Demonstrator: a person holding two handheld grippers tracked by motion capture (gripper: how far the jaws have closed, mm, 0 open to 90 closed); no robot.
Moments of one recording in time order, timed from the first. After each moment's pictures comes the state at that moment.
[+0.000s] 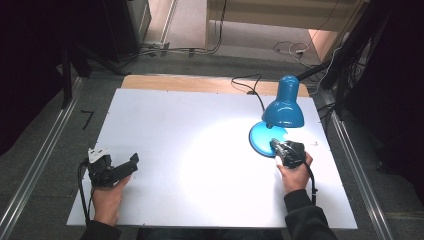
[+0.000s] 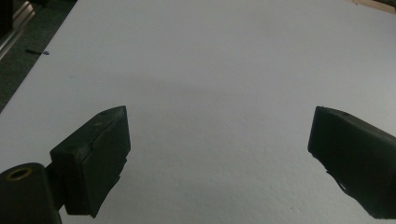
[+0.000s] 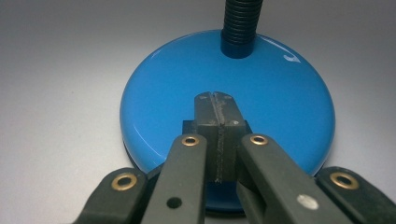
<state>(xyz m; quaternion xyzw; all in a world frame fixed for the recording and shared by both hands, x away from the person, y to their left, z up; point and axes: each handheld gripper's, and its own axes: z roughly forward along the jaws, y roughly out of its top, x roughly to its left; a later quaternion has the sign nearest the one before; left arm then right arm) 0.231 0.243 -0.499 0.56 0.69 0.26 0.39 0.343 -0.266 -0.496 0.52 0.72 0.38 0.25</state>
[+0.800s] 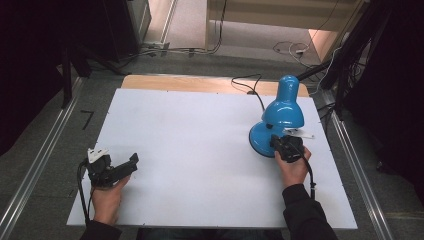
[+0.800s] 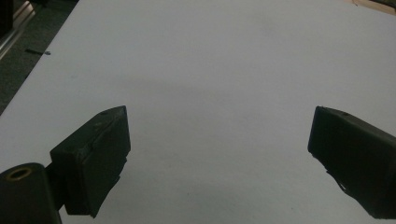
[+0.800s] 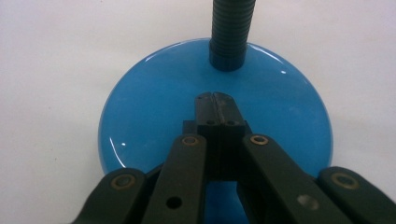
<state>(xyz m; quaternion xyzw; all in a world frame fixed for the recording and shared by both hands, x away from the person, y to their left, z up) 0.231 0.244 -0.499 0.55 0.69 0.26 0.39 0.361 -0.264 -0.497 0.53 0.72 0.37 0.26</state>
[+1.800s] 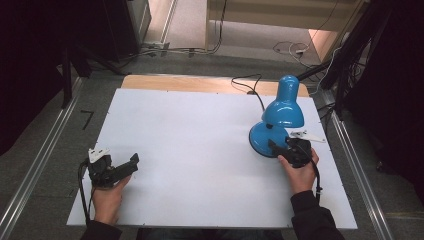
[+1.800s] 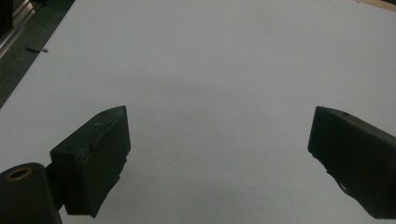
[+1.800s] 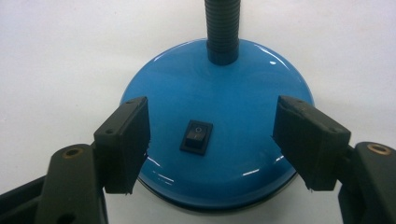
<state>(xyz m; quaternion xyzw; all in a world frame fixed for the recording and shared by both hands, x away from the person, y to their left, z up) 0.232 0.242 -0.500 0.55 0.69 0.26 0.39 0.344 -0.279 -0.487 0.54 0.71 0.39 0.23</state>
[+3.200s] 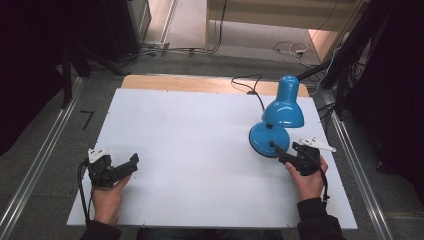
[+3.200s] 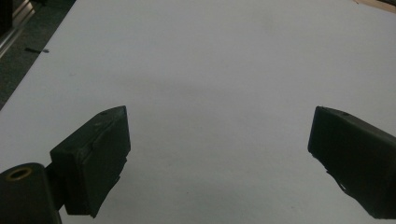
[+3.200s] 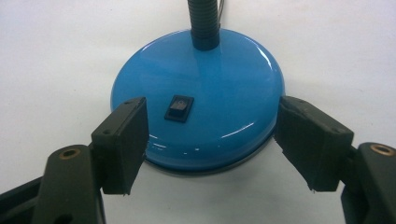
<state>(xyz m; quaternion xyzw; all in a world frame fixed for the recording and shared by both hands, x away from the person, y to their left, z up) 0.231 0.243 -0.500 0.55 0.69 0.26 0.39 0.323 -0.298 -0.486 0.54 0.70 0.40 0.24</state>
